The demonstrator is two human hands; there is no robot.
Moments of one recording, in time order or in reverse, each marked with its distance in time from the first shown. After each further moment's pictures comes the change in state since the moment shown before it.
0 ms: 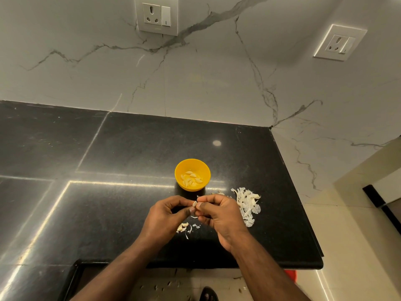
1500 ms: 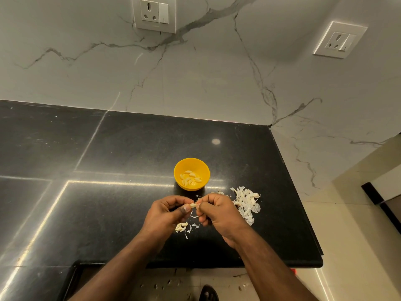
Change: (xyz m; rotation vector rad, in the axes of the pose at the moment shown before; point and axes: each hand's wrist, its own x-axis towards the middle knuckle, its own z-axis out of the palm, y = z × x) left_hand 0.004 -0.002 0.003 -0.289 -0.004 -0.183; right_hand 0.004 -0.007 -0.003 -0.300 -0.158 -0.045
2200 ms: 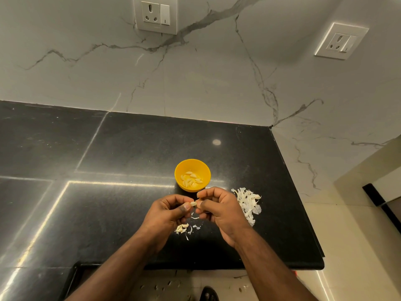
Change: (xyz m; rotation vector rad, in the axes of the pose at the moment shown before) left_hand 0.005 0.001 -0.002 -0.212 -0.036 -0.118; right_hand 0.002 -0.005 0.001 0.222 0.068 -0.054
